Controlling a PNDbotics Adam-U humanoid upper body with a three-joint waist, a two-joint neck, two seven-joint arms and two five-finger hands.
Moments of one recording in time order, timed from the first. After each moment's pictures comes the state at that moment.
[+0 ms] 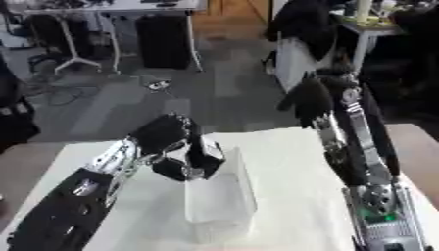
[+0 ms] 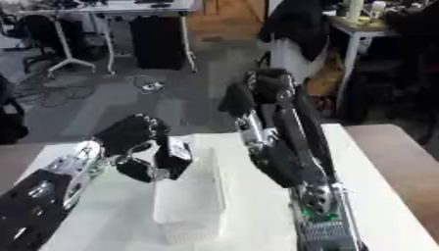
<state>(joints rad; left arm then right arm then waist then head) -0.89 0.36 -0.32 -0.88 -1.25 -0.63 0.30 -0.55 0.08 0.15 -1.91 0.59 -0.23 0.15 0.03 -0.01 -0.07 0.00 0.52</state>
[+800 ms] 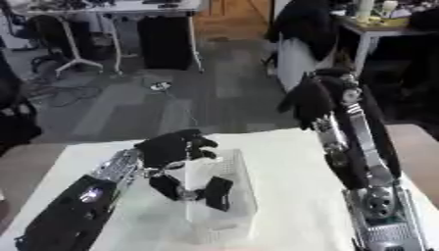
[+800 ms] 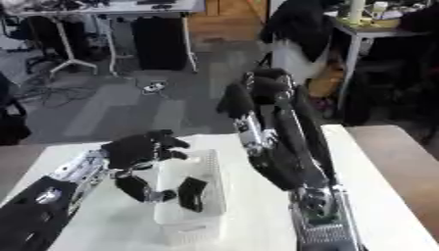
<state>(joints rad) -0.84 0.36 -0.27 -0.89 -1.22 -0.64 0.23 -0.55 0.08 0.15 -1.91 0.59 -0.23 0.16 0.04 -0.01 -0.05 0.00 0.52</state>
